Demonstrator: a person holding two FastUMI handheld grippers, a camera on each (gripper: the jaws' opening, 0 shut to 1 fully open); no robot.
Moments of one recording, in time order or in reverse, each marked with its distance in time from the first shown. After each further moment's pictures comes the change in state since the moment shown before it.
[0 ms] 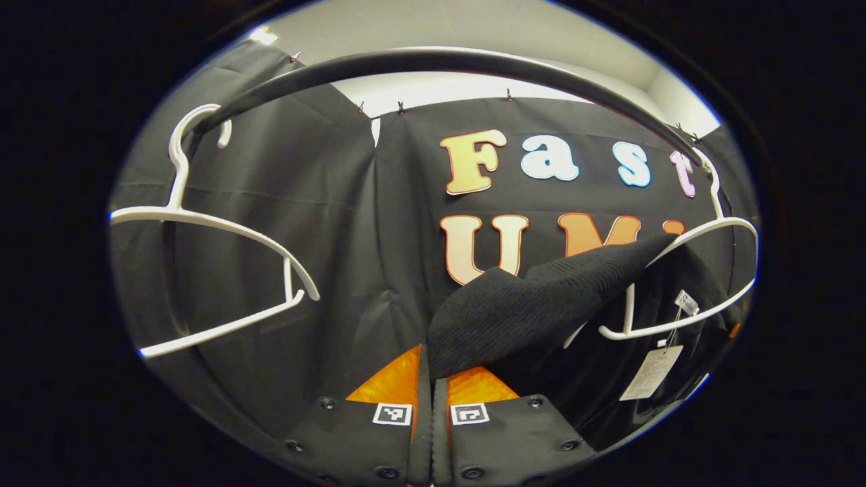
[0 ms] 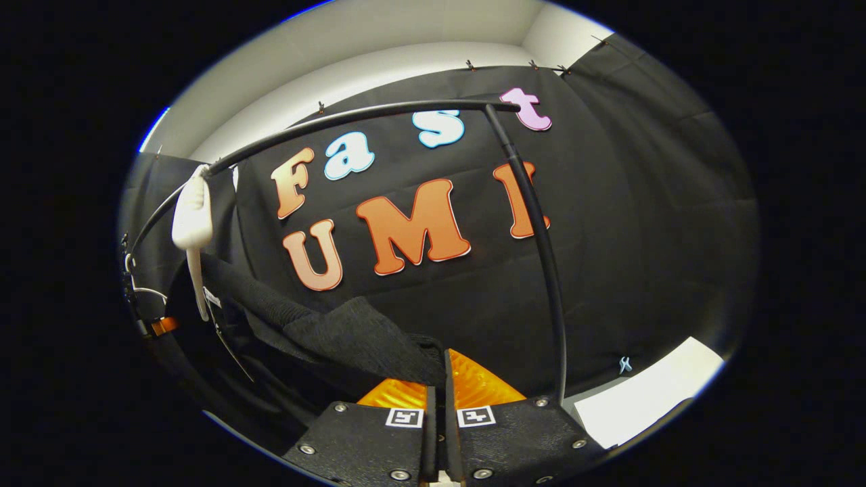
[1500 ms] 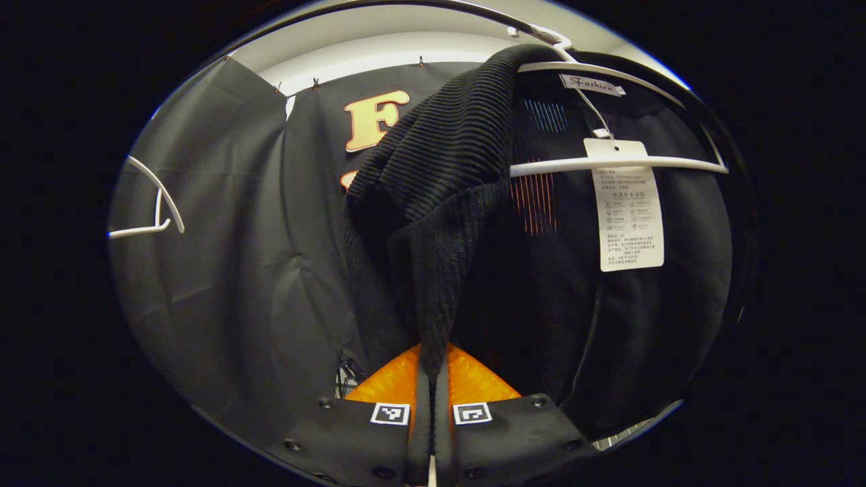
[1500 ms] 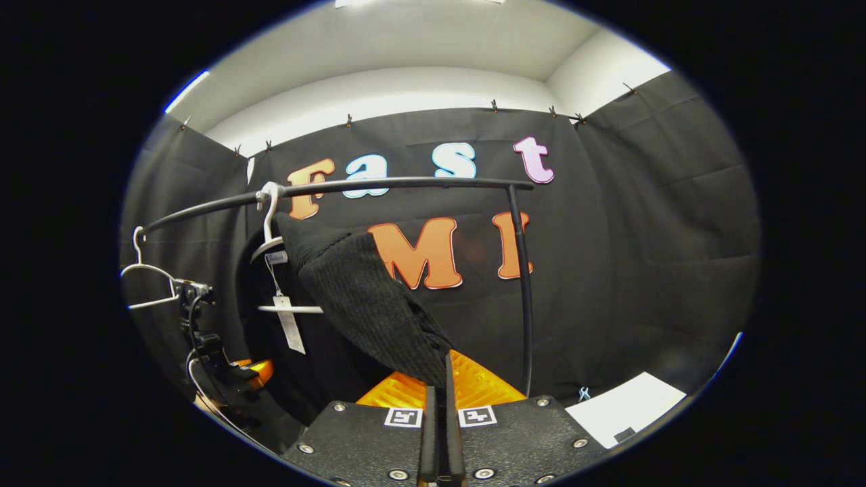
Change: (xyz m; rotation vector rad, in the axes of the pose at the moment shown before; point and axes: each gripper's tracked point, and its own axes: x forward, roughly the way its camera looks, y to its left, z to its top) left arm 0.011 -0.157 -0.155 0.073 0.120 -0.296; right arm -0.116 0.046 0.073 -0.167 -0.148 -0.080
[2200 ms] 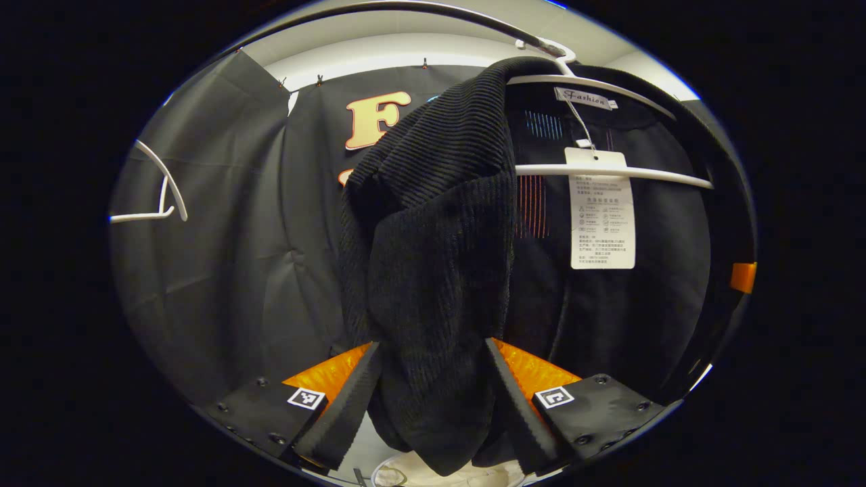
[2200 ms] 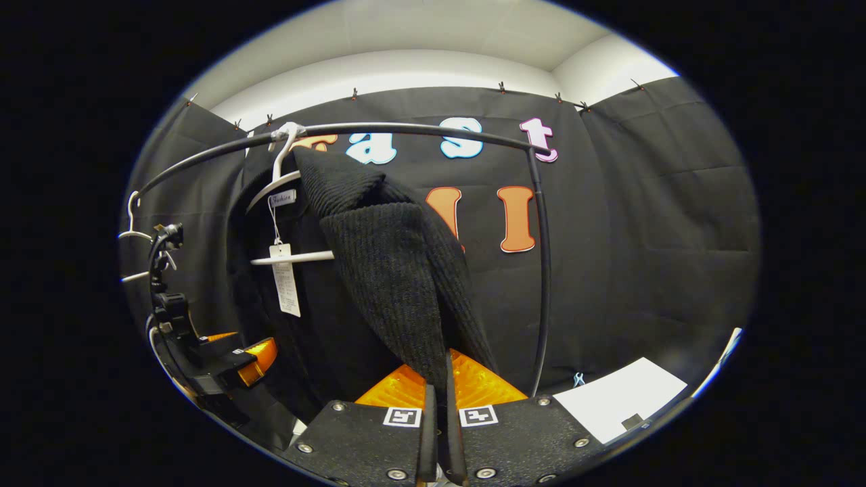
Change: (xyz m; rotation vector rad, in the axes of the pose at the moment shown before) left arm -0.010 -0.005 -0.003 -0.024 -0.019 -0.034; right arm 0.005 0.036 -0.074 -0.029 0.100 -0.038
